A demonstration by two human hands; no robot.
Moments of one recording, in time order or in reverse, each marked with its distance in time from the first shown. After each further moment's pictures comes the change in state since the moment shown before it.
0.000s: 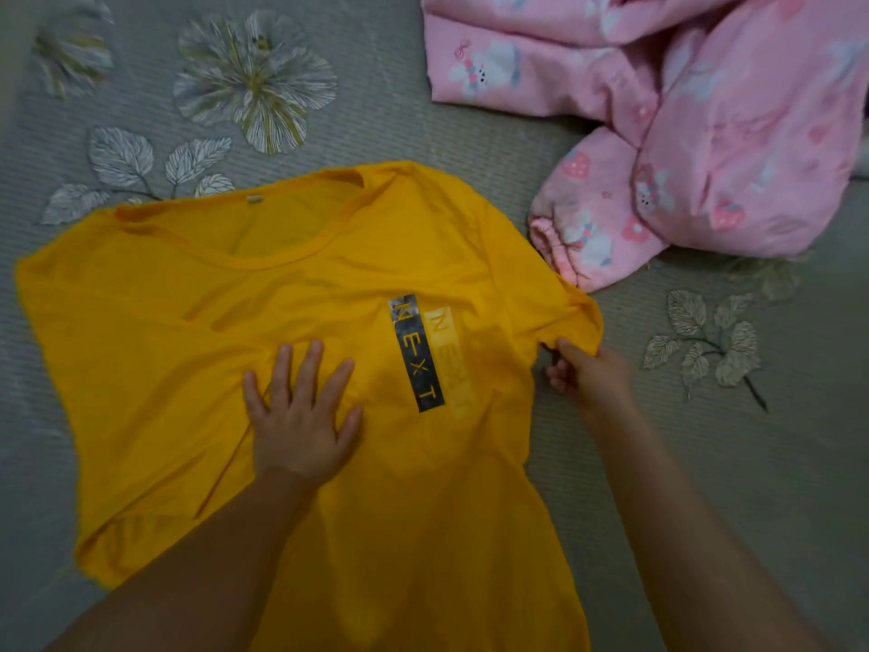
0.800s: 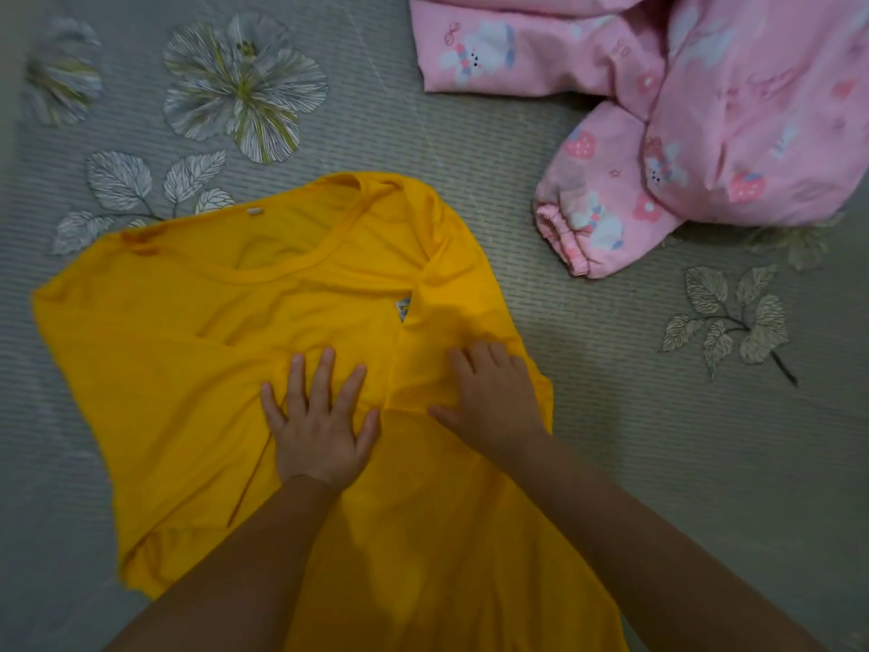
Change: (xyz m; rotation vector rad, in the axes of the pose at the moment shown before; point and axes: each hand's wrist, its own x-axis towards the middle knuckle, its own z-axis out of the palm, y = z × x) left_hand 0.000 0.001 -0.003 0.056 -0.007 0.036; right_hand -0.064 0.028 0.071 -1.465 -0.303 -0.887
